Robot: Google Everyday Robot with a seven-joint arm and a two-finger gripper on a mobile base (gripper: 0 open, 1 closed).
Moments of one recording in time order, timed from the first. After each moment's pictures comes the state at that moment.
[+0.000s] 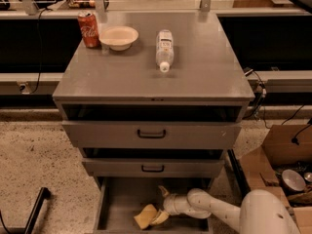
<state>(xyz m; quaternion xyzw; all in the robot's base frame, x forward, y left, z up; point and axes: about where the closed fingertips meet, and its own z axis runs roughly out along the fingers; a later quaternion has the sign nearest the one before) 0.529 -0.001 0.129 -0.54 0.71 0.27 0.36</state>
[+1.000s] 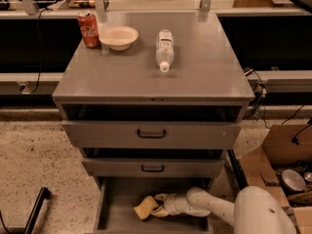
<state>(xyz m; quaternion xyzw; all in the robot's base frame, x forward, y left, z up) 0.527 -0.007 0.111 -0.56 0.70 0.27 0.34</state>
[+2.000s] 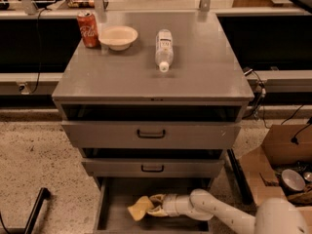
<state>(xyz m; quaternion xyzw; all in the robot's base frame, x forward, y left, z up) 0.509 0.016 0.176 -0.56 0.66 0.31 0.40</state>
